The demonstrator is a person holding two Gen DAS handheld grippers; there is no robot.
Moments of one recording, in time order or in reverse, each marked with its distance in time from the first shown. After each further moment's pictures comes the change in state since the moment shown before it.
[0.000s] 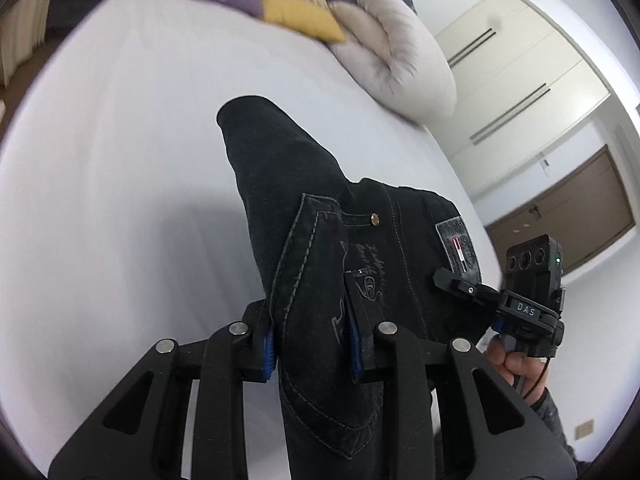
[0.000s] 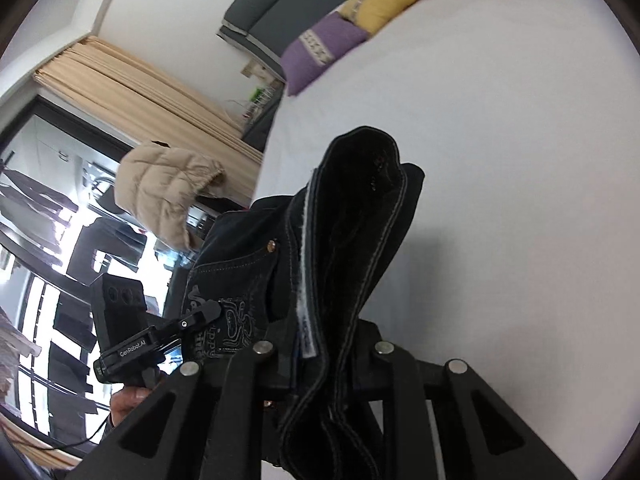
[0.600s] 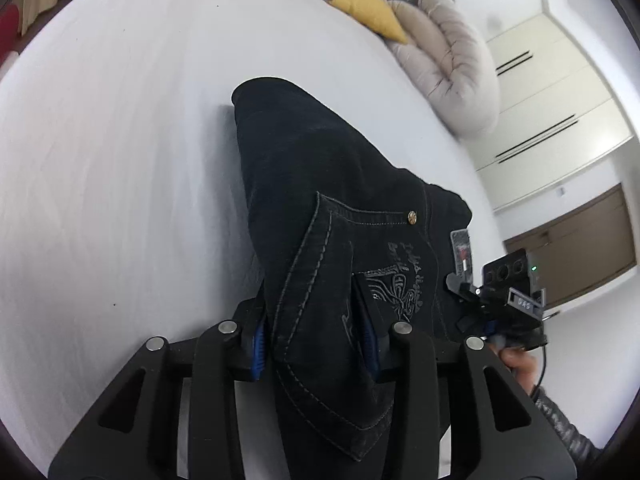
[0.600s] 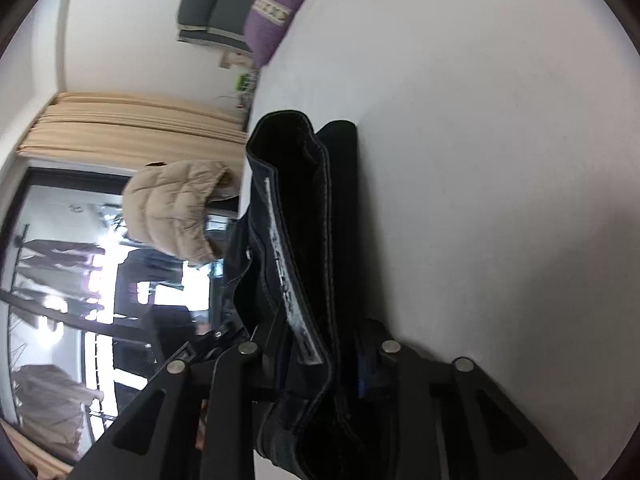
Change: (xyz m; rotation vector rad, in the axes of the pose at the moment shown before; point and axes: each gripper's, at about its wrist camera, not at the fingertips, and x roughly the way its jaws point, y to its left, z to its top) left arm 0.058 0.187 -0.007 -0.139 0.041 -0.023; right arm 0.147 -0.089 0.008 0.243 0.116 0.200
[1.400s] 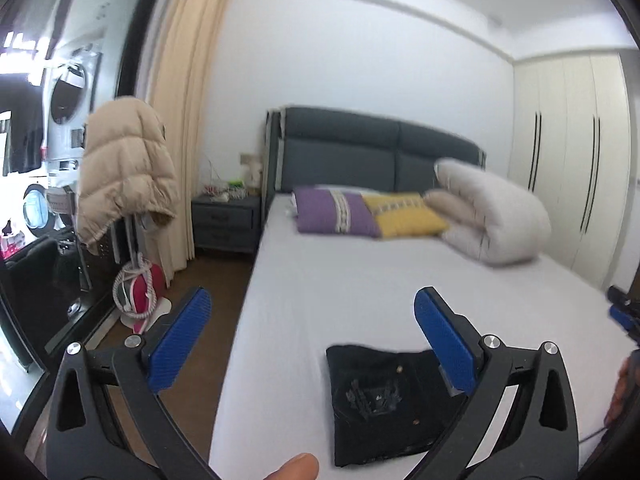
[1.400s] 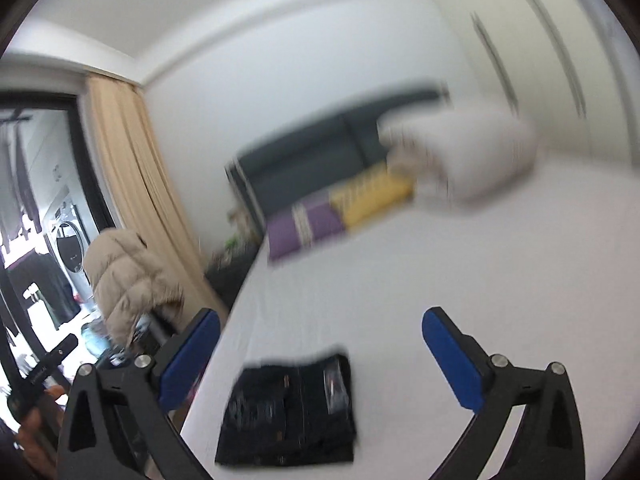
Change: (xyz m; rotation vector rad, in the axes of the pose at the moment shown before) left arm -0.271 -0.251 -0.108 0.354 -0.857 0.542; right arm -0.241 0.253 -0.160 -0.627 -0.870 -0.430
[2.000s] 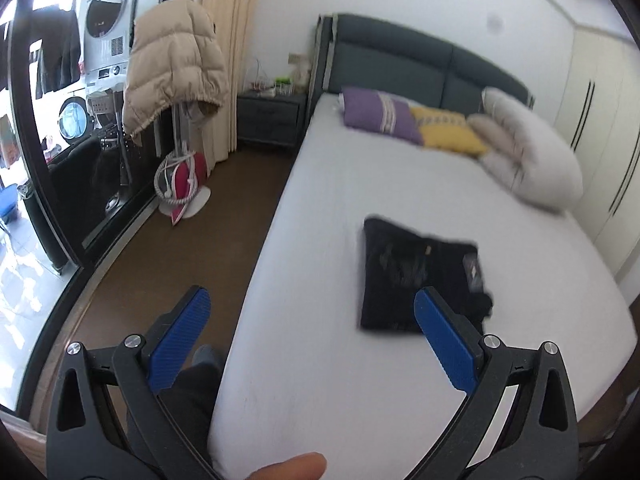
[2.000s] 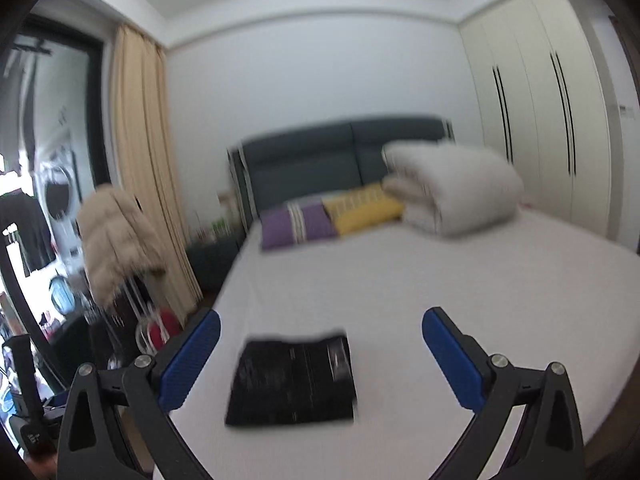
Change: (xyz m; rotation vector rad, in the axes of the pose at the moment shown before) left arm -0.059 0.018 -0.095 -0.101 0.389 0.162; right arm -0.053 0.107 -0.014 -0.160 0.112 -0.116
